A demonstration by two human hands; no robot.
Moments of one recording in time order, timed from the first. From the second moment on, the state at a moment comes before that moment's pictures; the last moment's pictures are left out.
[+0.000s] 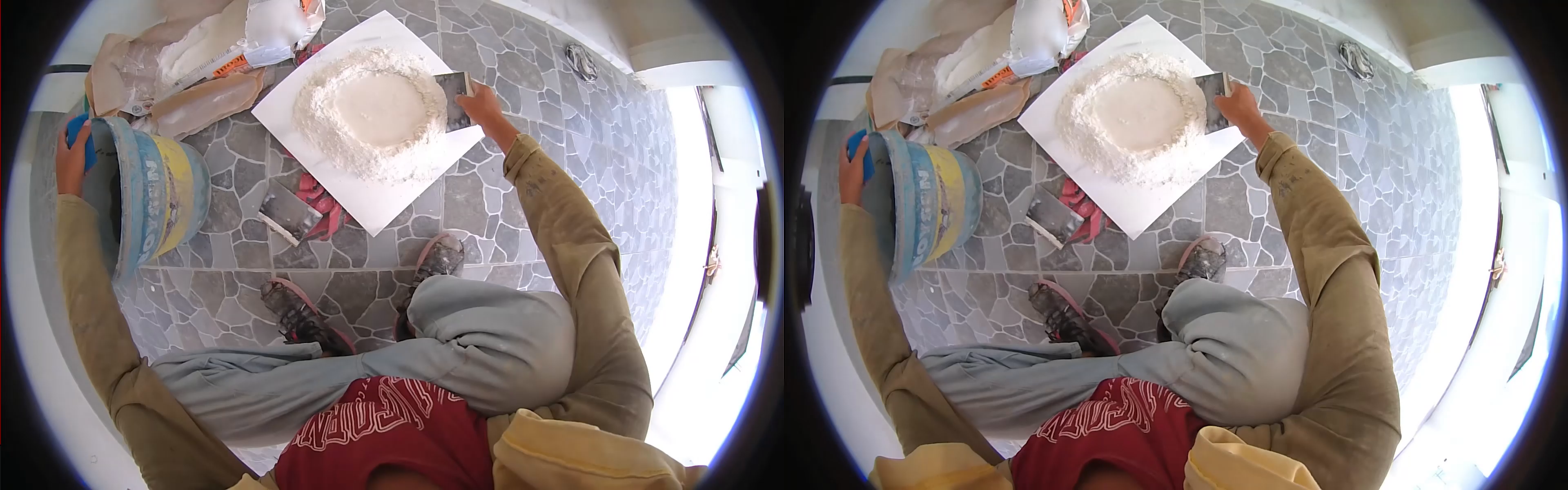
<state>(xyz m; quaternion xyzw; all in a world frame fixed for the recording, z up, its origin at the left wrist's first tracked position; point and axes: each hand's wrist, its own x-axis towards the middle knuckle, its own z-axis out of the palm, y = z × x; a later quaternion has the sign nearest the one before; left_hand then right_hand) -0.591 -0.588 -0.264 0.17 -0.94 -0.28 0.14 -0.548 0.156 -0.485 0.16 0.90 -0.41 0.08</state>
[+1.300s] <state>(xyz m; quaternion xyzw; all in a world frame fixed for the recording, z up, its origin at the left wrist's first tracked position) -0.574 -0.534 -0.320 0.19 -0.87 -0.41 0.19 -0.618 0.146 -0.432 0.03 0.94 -0.33 0.06</state>
